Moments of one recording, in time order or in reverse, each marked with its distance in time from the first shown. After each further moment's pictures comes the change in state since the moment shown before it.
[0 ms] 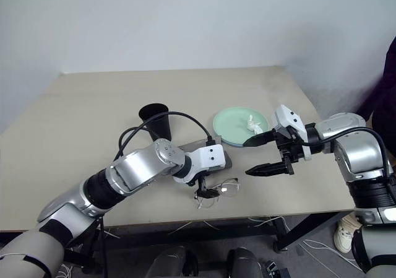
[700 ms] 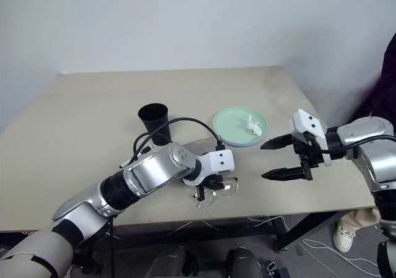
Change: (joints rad) left arm -0.005 -0.076 -0.041 0.083 0.072 -0.047 -0.020; right arm 0.096 -0.131 -0.061 -0.053 0.007 -0.007 -0.024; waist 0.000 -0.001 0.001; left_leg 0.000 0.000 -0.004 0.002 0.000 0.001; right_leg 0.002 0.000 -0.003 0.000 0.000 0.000
